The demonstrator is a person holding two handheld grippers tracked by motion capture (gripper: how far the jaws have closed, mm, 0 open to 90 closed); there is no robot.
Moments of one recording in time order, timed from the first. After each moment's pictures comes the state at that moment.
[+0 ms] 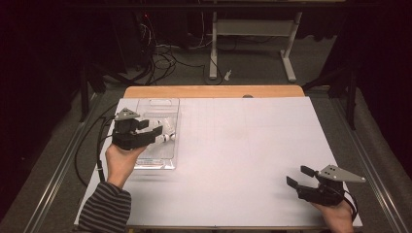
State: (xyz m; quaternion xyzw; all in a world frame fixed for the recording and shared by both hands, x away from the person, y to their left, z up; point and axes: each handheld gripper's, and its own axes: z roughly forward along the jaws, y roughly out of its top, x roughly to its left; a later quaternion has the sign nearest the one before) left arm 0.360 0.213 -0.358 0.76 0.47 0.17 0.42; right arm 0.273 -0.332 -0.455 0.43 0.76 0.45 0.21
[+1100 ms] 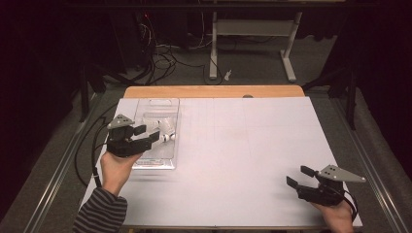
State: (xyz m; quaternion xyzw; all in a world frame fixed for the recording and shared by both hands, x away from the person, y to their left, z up) left arm 0.339 0.220 -0.359 0.76 0.46 0.17 0.43; right arm 0.273 -0.333 -0.455 0.43 0.76 0.45 0.21
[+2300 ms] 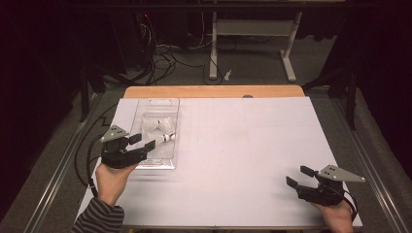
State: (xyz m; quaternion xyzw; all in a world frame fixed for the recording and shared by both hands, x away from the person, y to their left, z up) left arm 0.315 0.230 -0.373 0.75 0.47 0.17 0.44; right arm 0.273 -0.332 -0.455 0.43 0.76 0.45 0.21
